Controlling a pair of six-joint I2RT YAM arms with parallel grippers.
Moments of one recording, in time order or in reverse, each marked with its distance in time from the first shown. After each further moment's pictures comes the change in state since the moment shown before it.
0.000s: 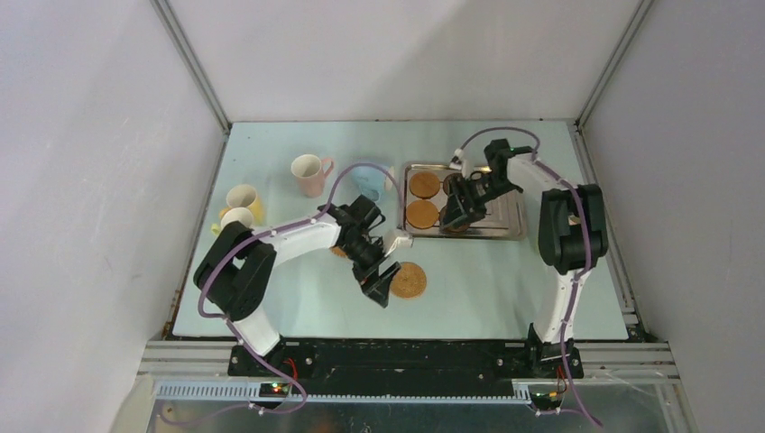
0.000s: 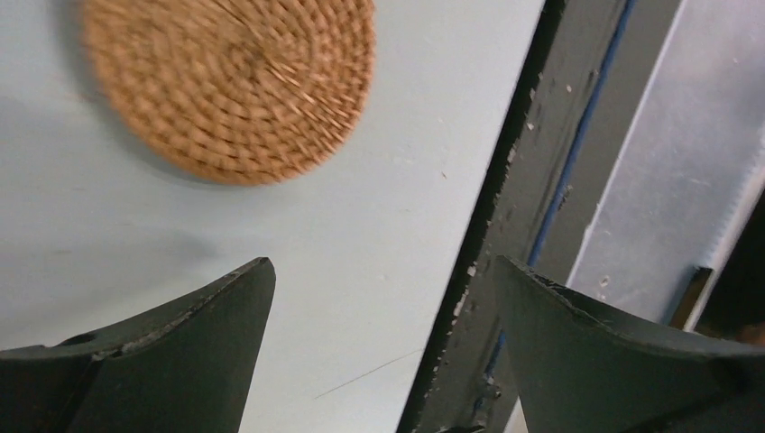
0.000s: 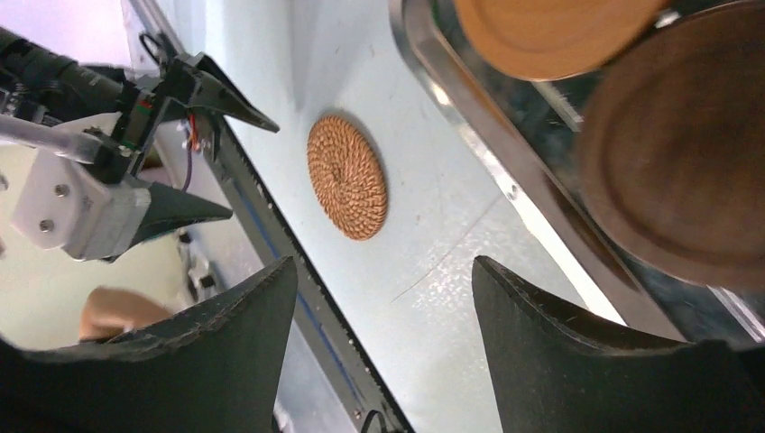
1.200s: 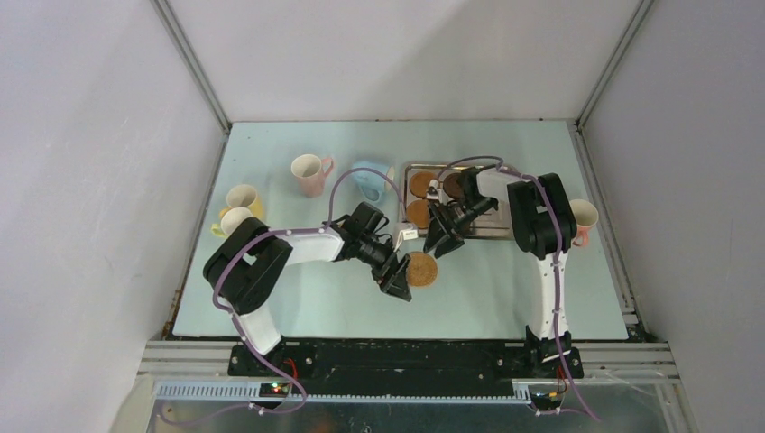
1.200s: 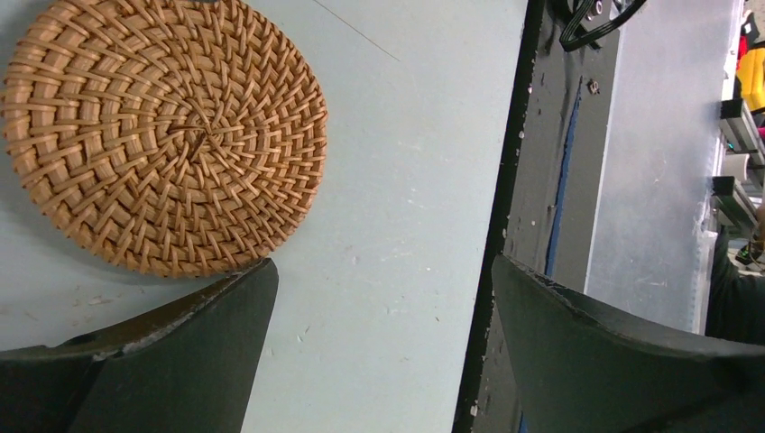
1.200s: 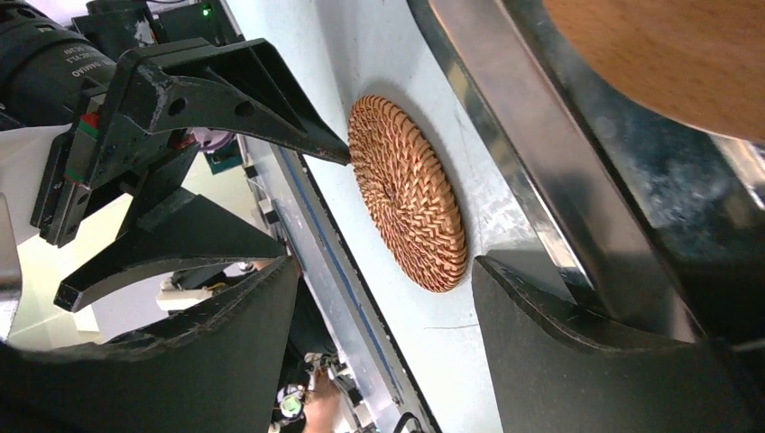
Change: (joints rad) left arm -0.015 0.059 -0.209 0.616 0.208 -0.296; right arm 0.150 0.254 -0.016 -0.068 -0.140 -0.046
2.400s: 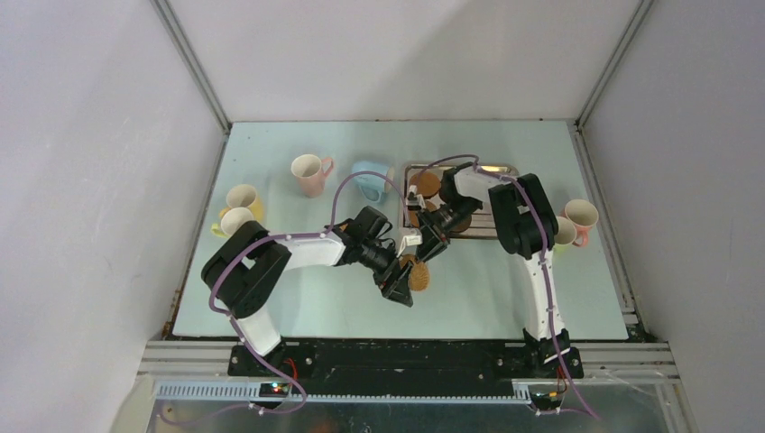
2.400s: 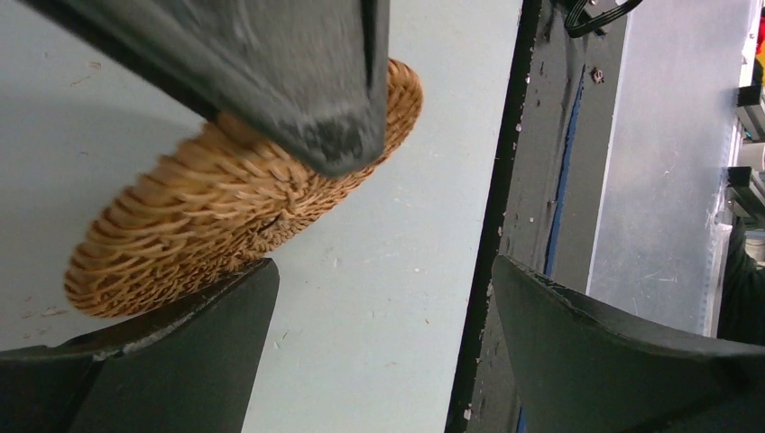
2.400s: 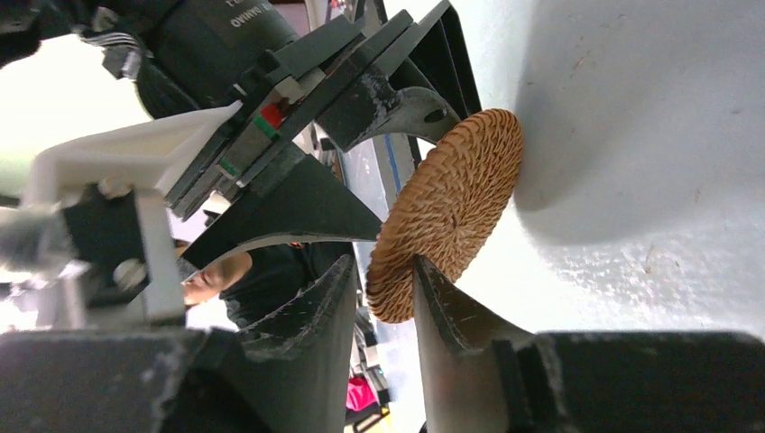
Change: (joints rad) left arm -0.039 -0.023 -0.017 0.010 -0.042 -0.008; right arm 0.100 0.071 0.136 -0.400 -0.197 -0.373
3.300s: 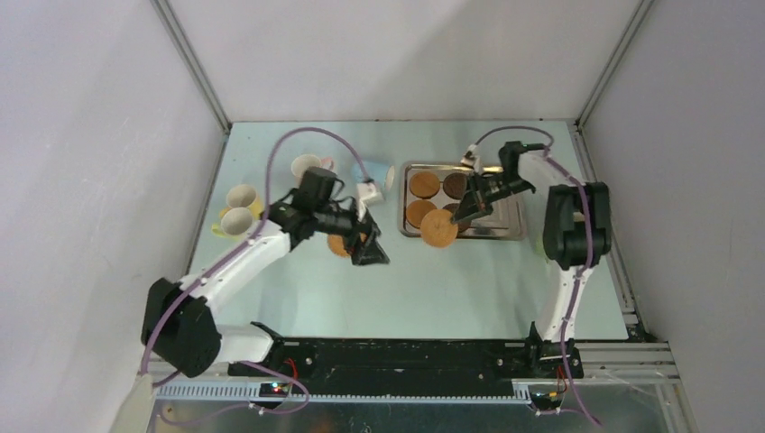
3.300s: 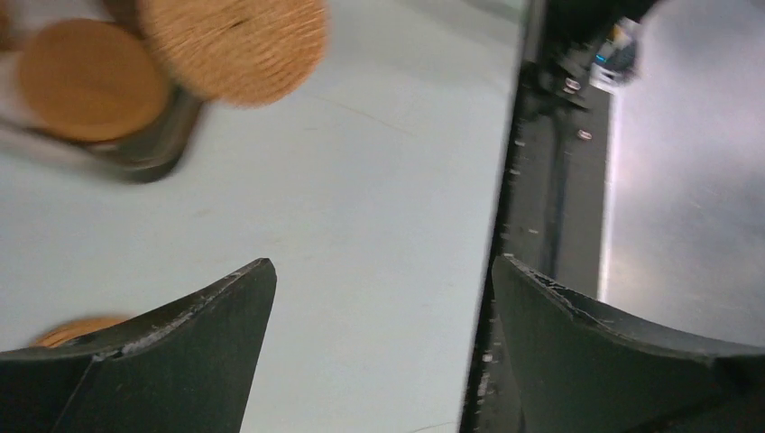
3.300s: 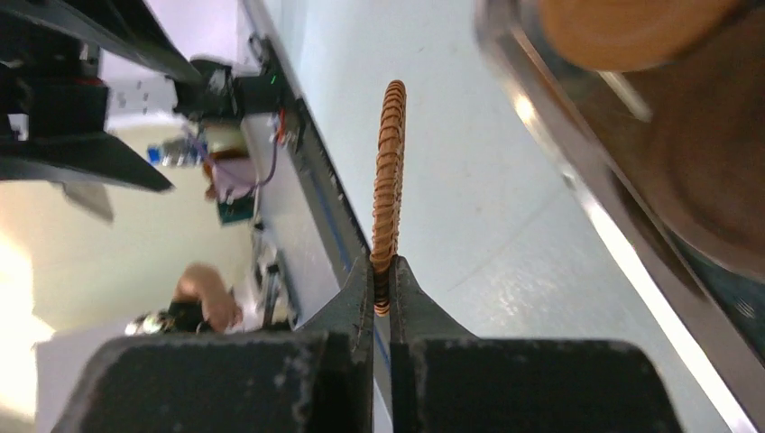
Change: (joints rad) left arm 0.164 -0.395 0.117 -0.309 -0.016 0.186; right arm -0.271 -0.217 -0.059 0.243 0.110 0.242
